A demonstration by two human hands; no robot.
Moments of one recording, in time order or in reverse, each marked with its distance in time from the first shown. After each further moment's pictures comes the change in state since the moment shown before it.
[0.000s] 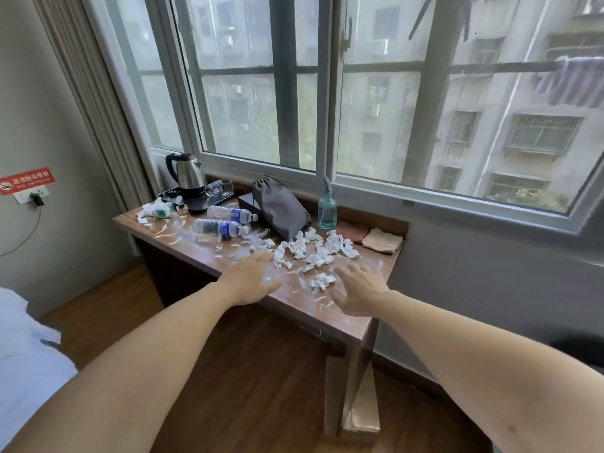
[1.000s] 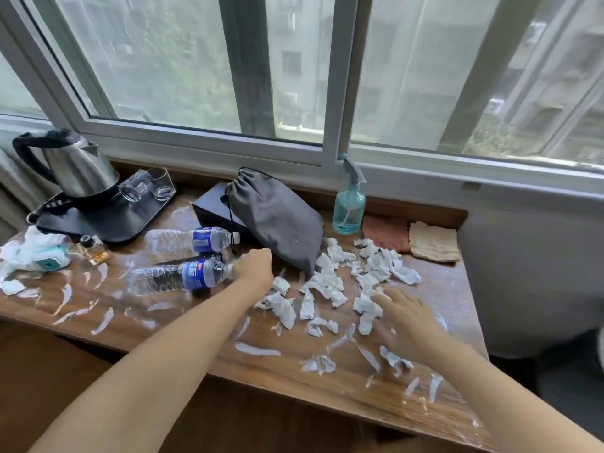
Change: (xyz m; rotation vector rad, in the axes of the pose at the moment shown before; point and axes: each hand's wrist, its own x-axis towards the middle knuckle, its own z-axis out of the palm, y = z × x) left_hand 0.389 -0.168 0.074 0.102 -0.141 -0.002; right_hand 0.244 -0.003 0.099 0.080 -0.145 0.347
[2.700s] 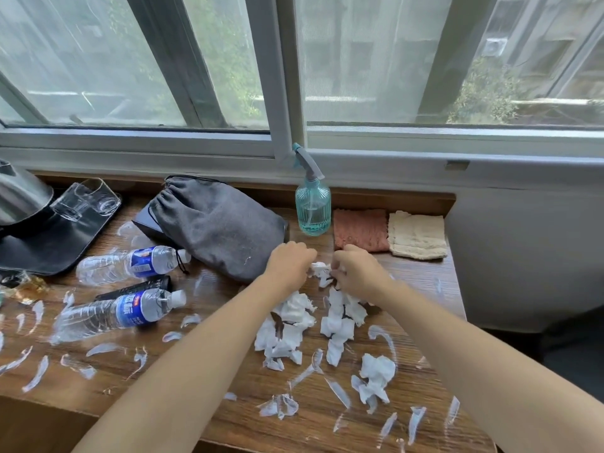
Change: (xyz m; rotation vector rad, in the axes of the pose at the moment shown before) left_hand 0.068 0.151 0.011 0.217 0.013 0.553; right_hand 0.146 0.049 -0.008 0.414 0.113 -0.048
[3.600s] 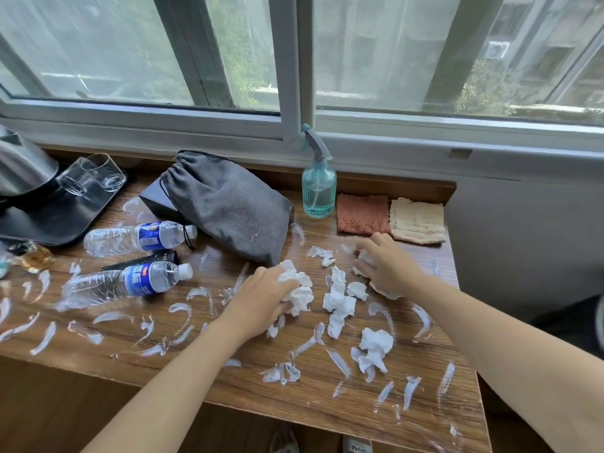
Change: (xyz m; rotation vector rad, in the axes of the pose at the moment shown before) left_hand -0.133 -0.016 0.049 -0.268 0.060 0.066; right_hand -0.035 0.051 -0.002 -0.250 0.057 -0.134
